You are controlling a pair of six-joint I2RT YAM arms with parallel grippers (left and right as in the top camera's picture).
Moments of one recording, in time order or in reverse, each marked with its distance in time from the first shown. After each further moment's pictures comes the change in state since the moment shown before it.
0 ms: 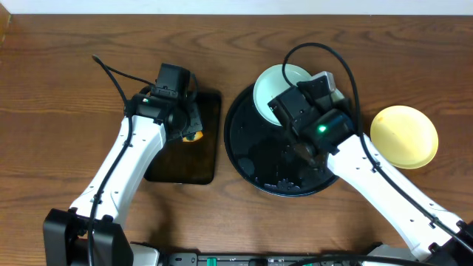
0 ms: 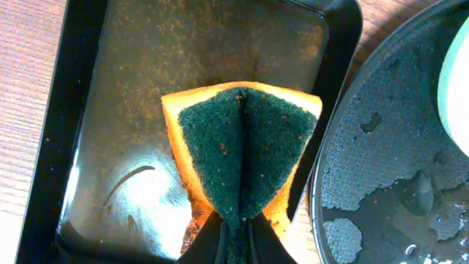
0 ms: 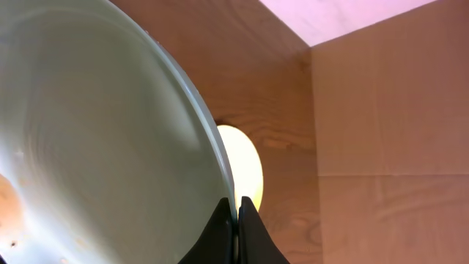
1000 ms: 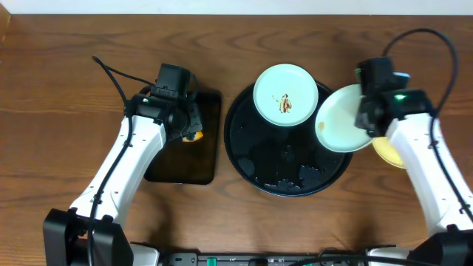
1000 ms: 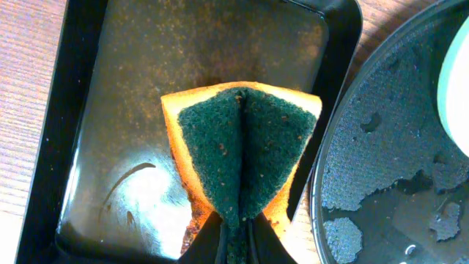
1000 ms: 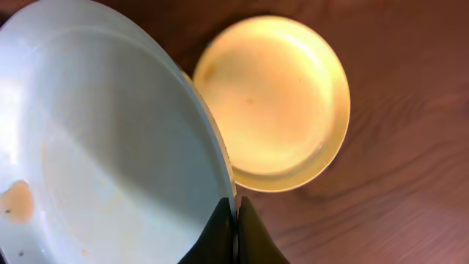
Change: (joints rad) left arm 0.000 0.000 0.000 0.000 0.000 0.000; right arm -0.550 0.000 0.000 0.001 -0.565 0.191
